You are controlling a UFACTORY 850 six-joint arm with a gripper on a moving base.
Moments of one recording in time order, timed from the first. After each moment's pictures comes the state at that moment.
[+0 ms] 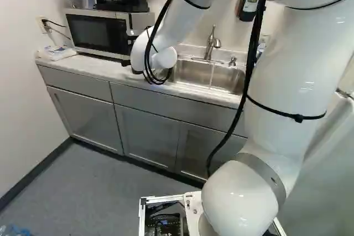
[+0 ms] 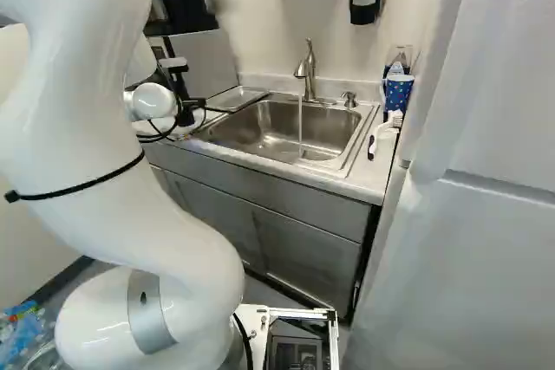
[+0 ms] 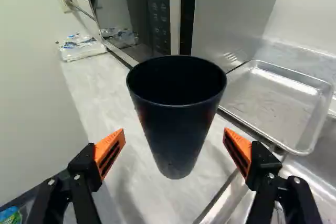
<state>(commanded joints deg) 26.4 -8.4 -46.7 0.4 31.2 0.0</state>
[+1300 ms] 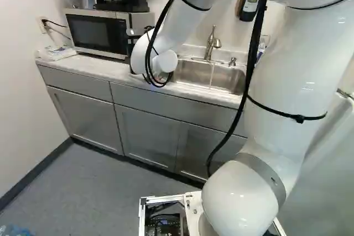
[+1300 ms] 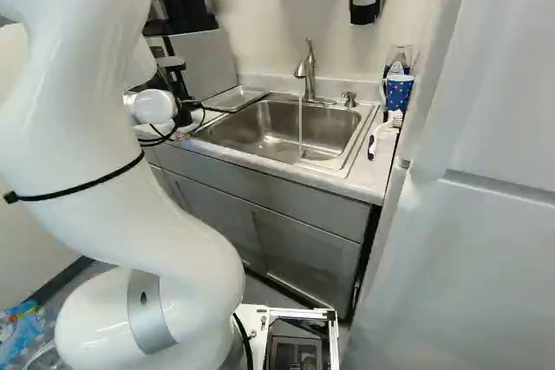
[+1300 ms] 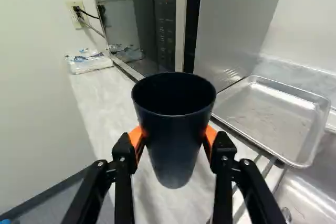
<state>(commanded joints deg) 26.8 -7.7 -45.4 -0.4 36.9 0.0</state>
